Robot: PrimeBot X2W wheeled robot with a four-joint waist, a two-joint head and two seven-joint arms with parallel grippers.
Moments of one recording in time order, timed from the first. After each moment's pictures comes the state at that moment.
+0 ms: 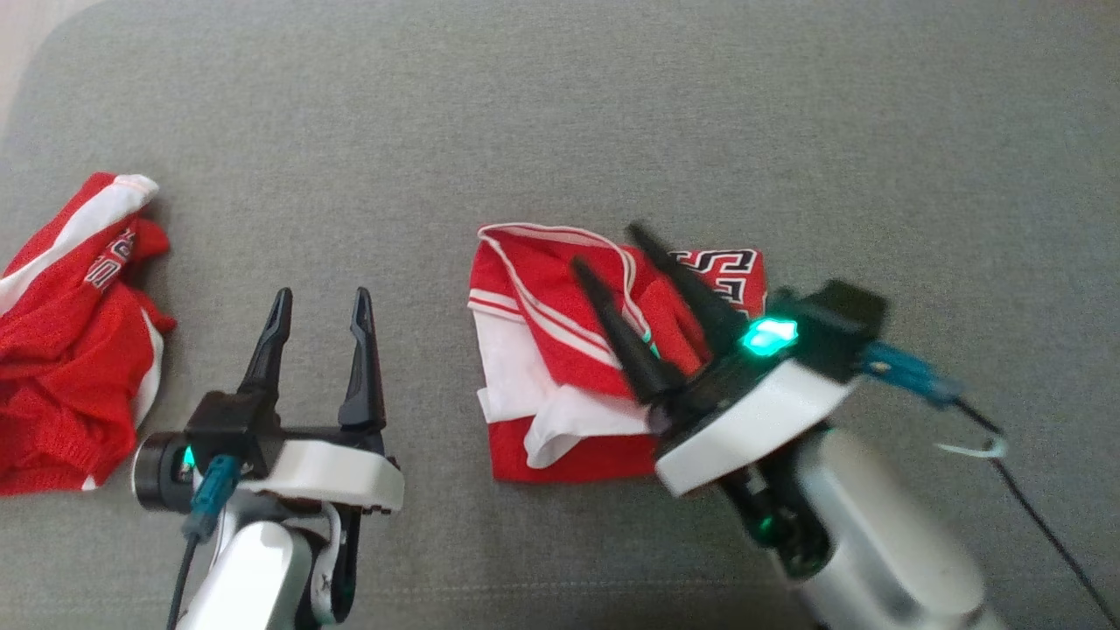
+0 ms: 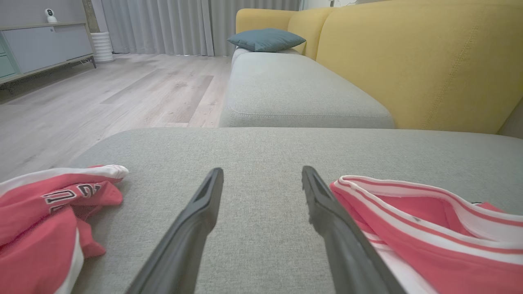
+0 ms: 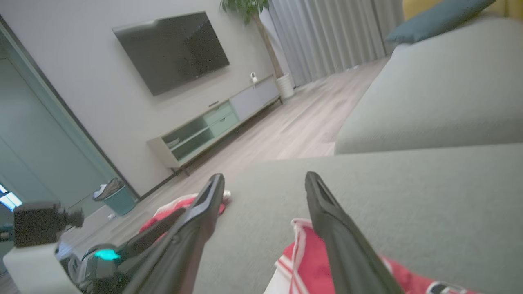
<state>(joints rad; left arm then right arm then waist) -0.13 0.21 -0.38 0.05 -0.29 0.28 -0.25 -0.32 -0.07 0.57 0.06 0.54 0.13 0.00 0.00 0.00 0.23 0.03</state>
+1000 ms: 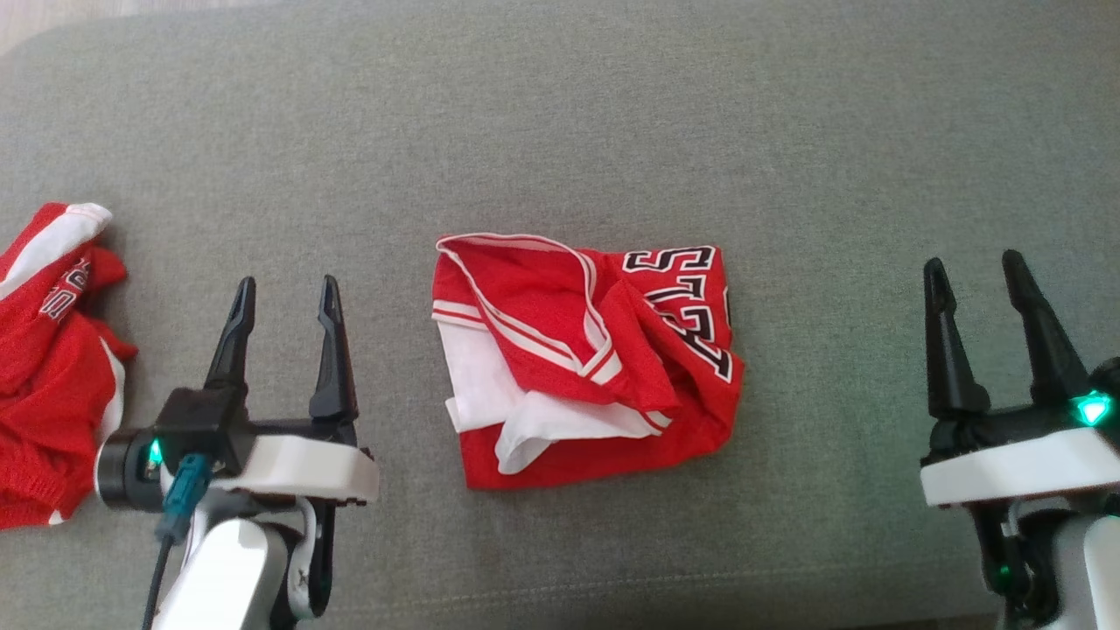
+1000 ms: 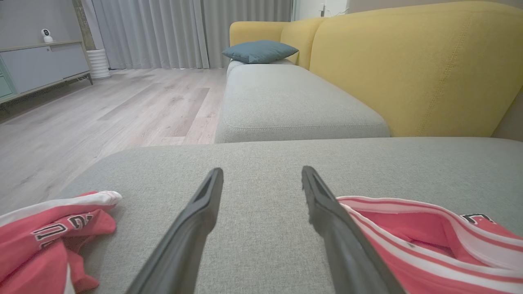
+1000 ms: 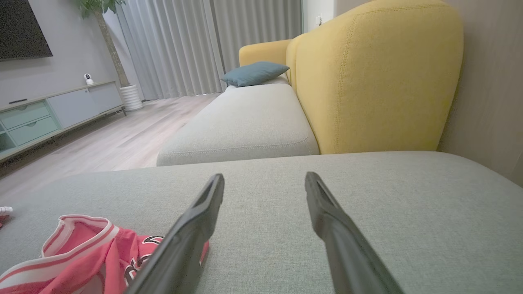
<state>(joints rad) -0.12 0.25 -0.37 0.00 -0.29 0.33 -0.24 -0.01 -0.12 -0.01 -0.15 0.24 0.13 -0.02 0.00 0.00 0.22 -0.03</state>
